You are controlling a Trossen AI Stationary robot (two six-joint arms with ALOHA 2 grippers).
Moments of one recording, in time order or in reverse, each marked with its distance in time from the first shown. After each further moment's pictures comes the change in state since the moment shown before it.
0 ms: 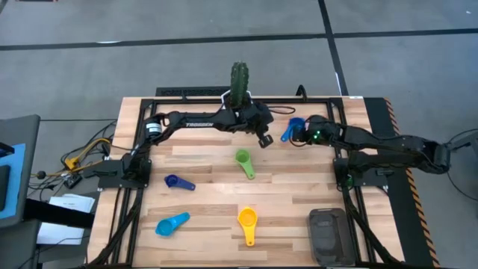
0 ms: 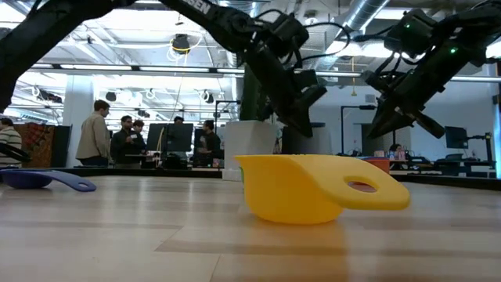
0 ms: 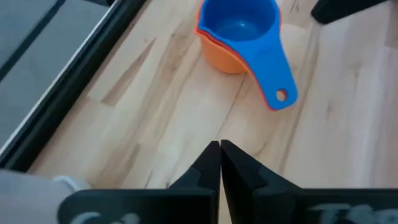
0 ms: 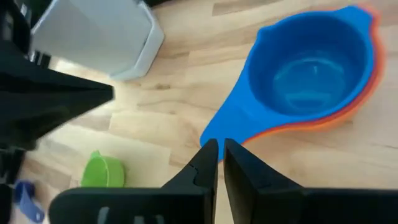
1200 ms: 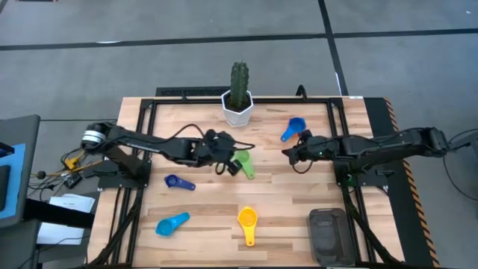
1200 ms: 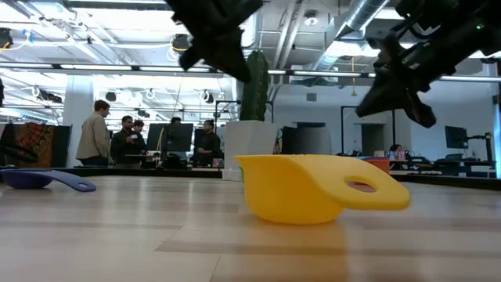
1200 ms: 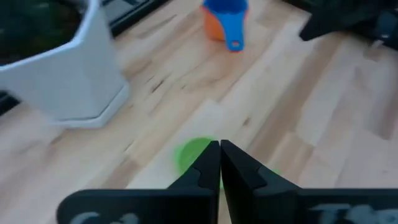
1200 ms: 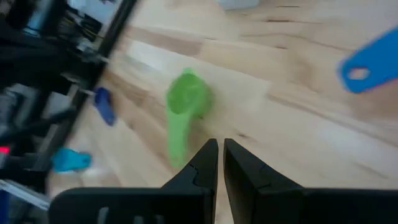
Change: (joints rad) left arm -0.339 -0.614 -0.618 0.019 -0.374 -0.441; right arm 0.395 0.015 0.002 0.155 0.058 0.011
